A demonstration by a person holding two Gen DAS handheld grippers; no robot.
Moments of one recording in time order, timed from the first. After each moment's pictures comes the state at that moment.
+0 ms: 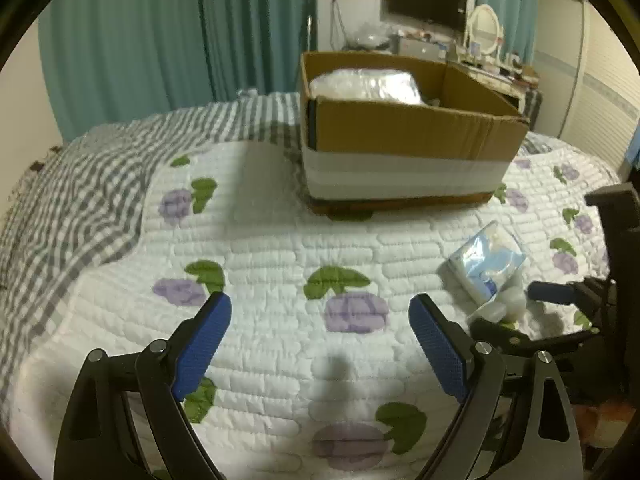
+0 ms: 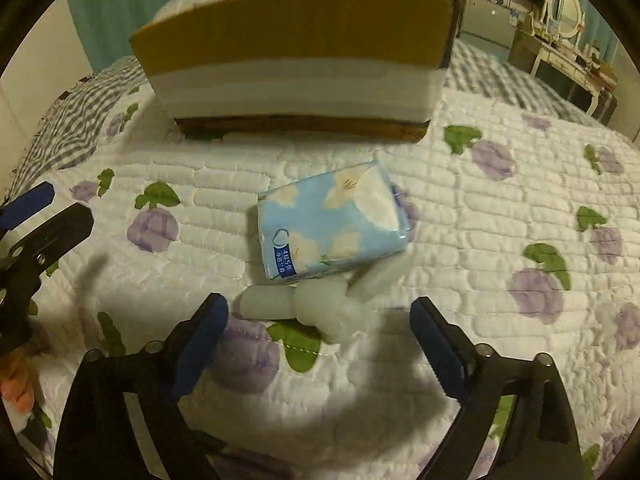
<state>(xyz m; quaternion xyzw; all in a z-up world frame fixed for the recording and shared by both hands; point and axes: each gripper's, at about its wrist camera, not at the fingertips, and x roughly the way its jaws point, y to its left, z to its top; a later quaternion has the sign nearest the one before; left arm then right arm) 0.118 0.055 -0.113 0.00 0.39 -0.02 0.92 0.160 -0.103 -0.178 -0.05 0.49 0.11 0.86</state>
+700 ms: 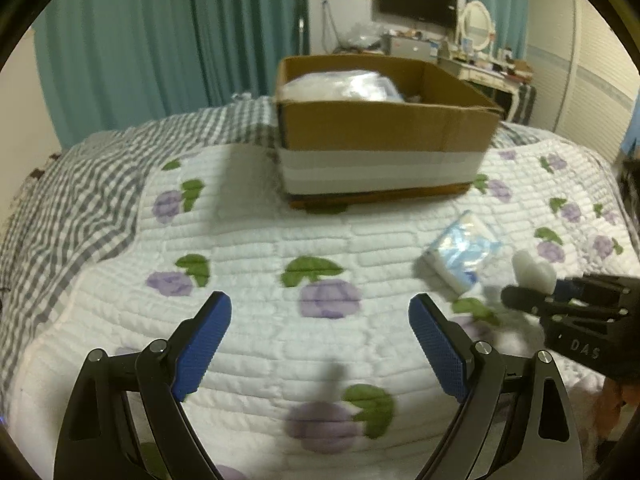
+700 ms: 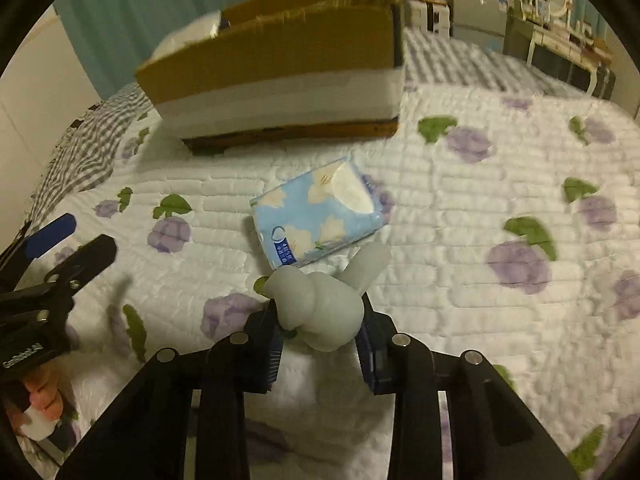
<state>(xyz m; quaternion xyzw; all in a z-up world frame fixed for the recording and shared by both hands) 0.103 0.041 -0.111 0.01 0.39 -0.02 0.92 0.133 -0.138 -0.155 0.00 0.47 0.13 0.87</state>
